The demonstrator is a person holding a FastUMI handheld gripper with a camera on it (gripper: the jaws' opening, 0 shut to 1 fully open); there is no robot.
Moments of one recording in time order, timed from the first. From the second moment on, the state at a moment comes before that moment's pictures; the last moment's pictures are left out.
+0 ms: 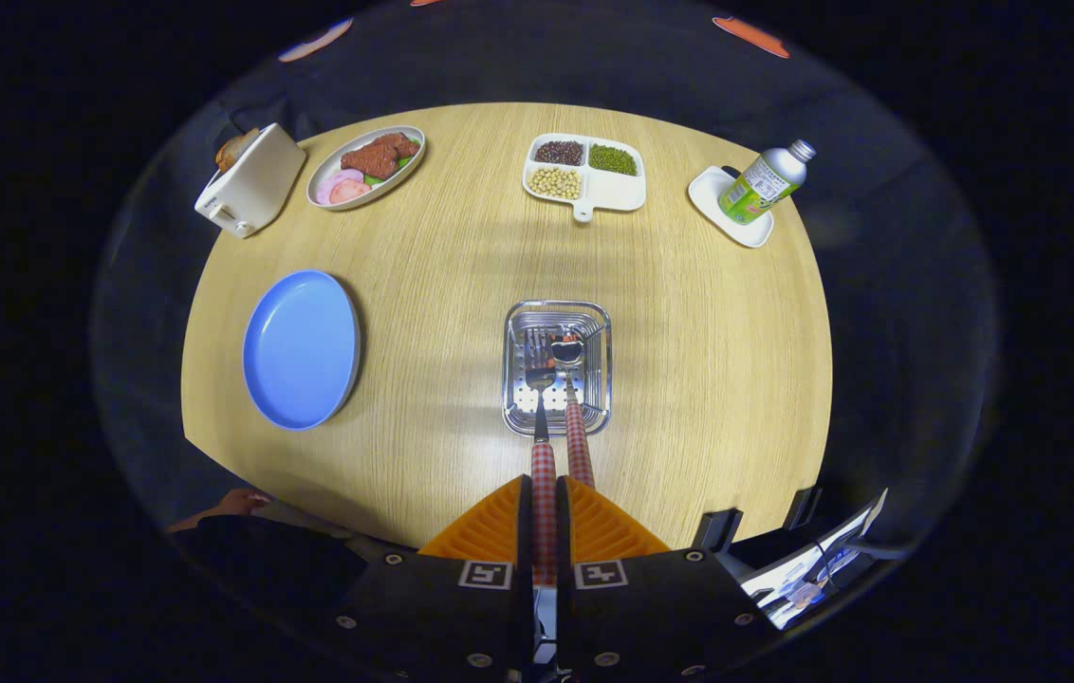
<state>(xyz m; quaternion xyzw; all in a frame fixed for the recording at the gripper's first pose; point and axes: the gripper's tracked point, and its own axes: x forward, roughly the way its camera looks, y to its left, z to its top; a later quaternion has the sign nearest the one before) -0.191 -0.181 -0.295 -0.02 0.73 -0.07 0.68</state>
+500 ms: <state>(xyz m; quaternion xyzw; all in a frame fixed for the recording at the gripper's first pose) -0.175 -0.184 -0.321 0.02 0.77 -0.08 0.63</state>
